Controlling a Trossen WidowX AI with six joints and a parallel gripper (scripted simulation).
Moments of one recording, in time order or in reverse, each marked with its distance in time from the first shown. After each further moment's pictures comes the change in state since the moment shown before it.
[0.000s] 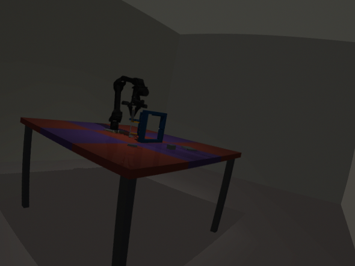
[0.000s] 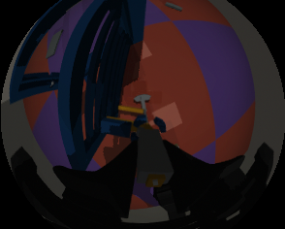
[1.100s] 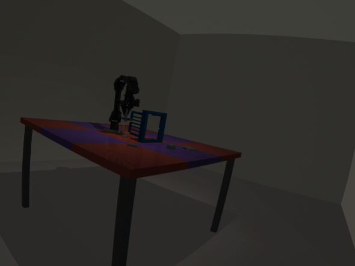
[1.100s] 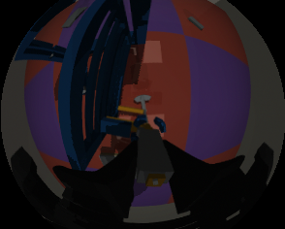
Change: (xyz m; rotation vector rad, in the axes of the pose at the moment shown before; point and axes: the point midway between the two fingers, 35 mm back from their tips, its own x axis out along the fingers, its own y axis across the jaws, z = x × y) arm 0.000 -0.062 0.023 -0.406 -0.006 -0.005
